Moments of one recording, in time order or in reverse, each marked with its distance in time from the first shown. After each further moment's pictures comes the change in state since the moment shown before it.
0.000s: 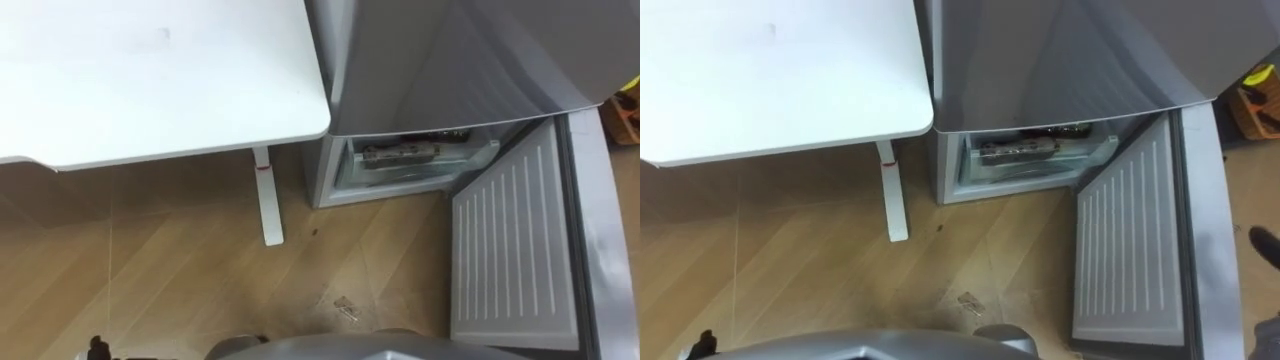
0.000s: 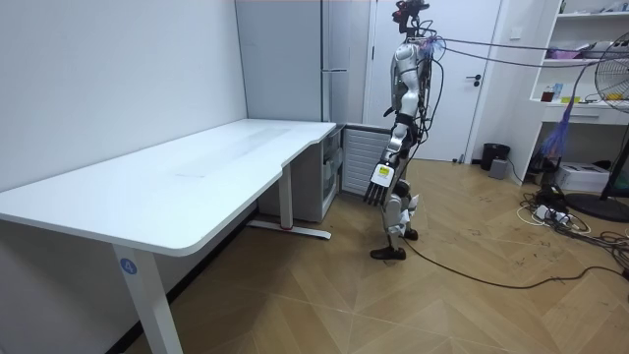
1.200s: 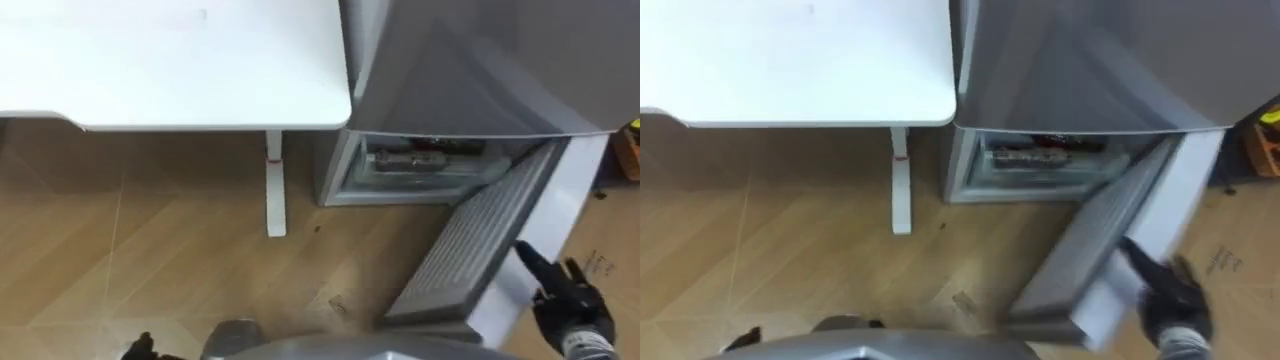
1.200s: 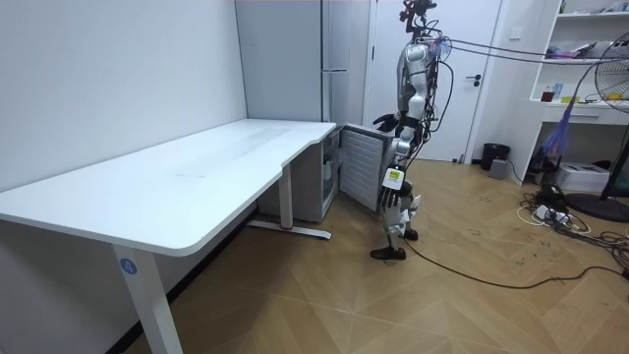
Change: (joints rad) left arm -0.106 -0.007 -0.293 0.086 0.032 0.078 -0.080; right arm 0.236 0.226 0.628 -0.355 0.493 -0.109 0.402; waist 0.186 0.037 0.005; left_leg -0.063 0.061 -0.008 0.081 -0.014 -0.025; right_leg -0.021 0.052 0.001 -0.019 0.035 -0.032
